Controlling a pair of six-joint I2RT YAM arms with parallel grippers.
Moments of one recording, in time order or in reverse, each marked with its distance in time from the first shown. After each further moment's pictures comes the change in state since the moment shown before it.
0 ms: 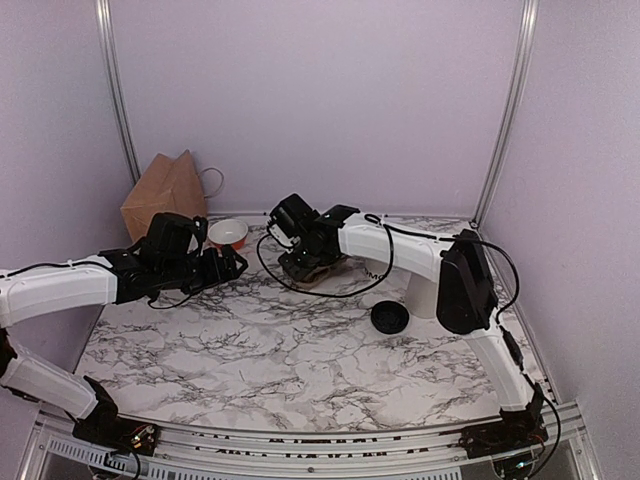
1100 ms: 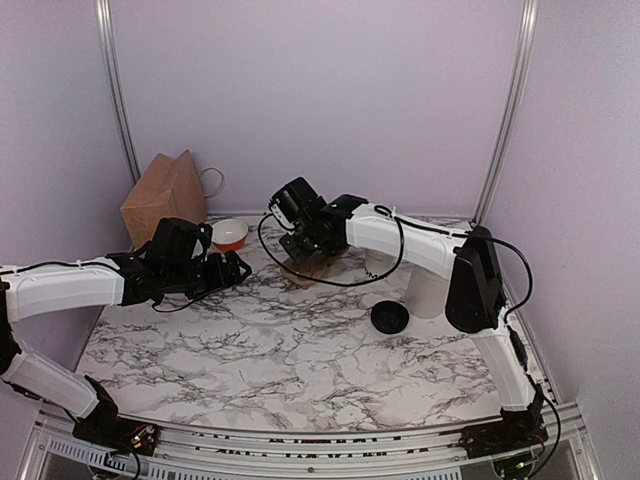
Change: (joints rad) left arm 0.000 0.043 -0.019 0.037 0.034 -0.023; right arm 0.014 -0.069 -0.006 0.090 0.141 -0.057
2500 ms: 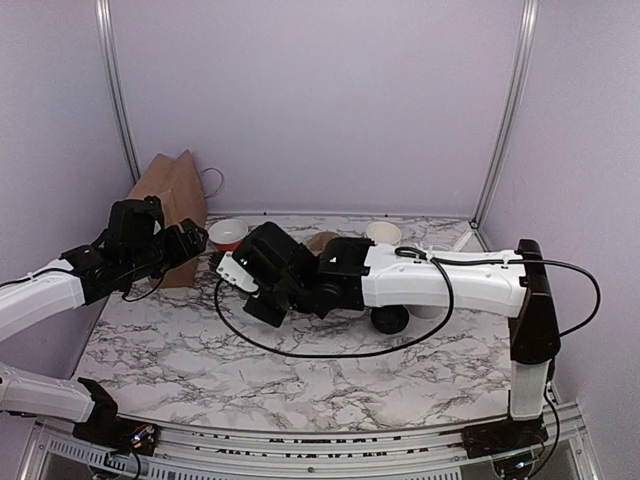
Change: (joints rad) left arm 0.087 -0.245 0.018 -0.114 -0.250 -0.008; right arm 0.345 -0.342 -0.386 0.111 -0.002 -0.155
